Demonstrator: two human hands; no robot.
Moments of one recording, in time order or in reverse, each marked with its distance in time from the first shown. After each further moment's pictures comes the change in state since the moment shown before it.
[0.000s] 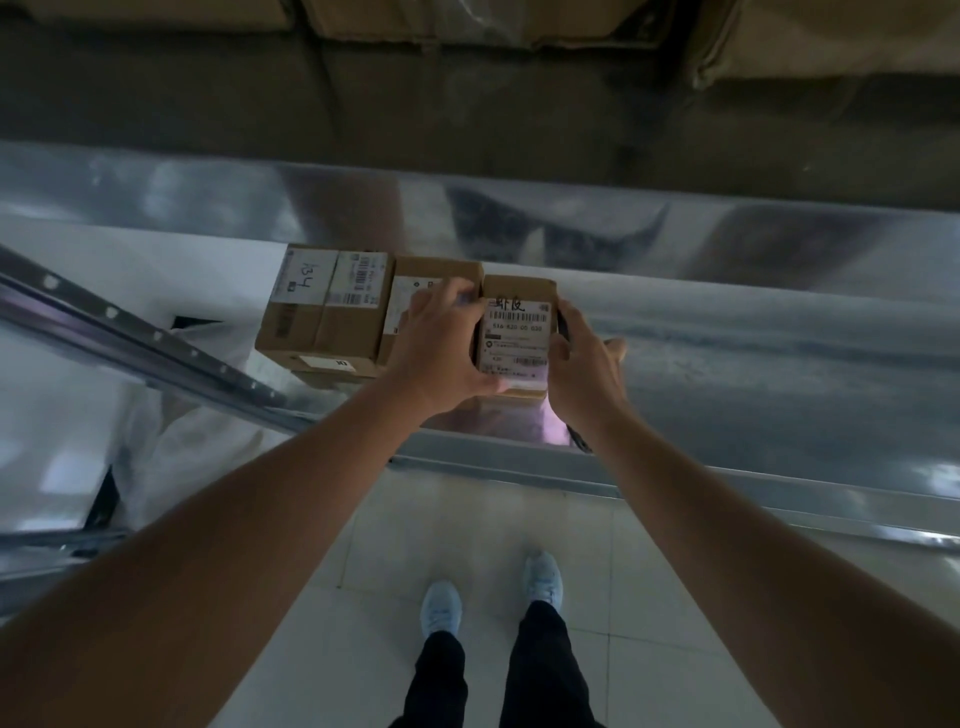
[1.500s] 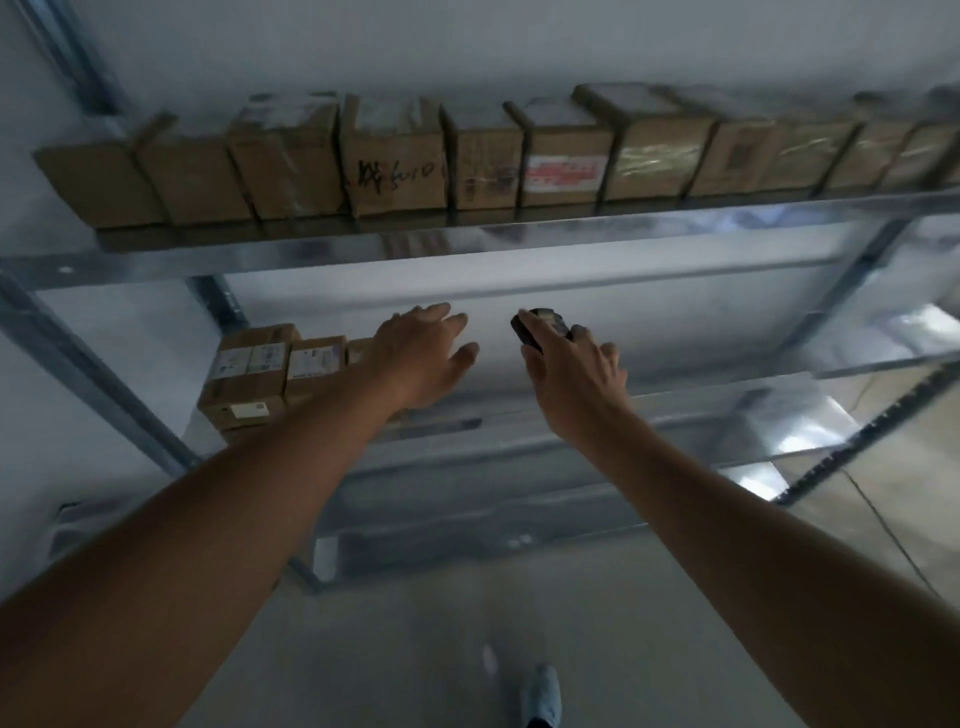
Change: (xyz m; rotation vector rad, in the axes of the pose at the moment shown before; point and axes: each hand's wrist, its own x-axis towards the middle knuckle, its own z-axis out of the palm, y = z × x) left_hand -0.206 0.226 -0.104 0.256 0.076 0.396; right_hand -0.331 0.023 -0.244 -0.443 0.414 -0.224
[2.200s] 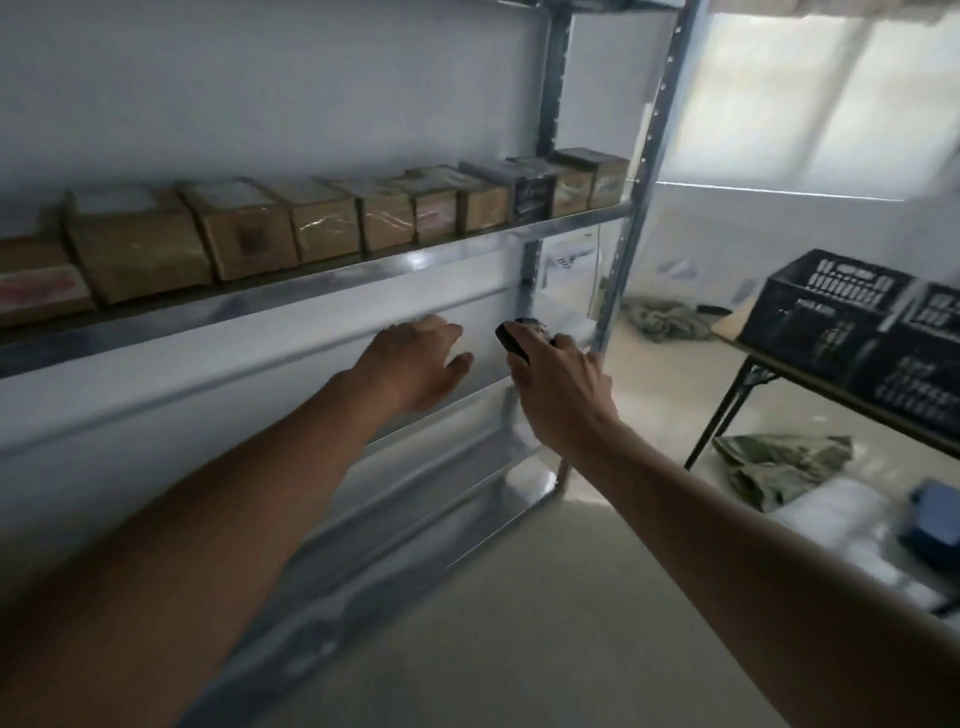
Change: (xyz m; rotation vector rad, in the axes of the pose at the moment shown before) left_hand 0.125 0.481 0.000 -0.014 0.066 0.502; right_hand -0.104 0.383 -0.242 -0.076 0.299 0.307
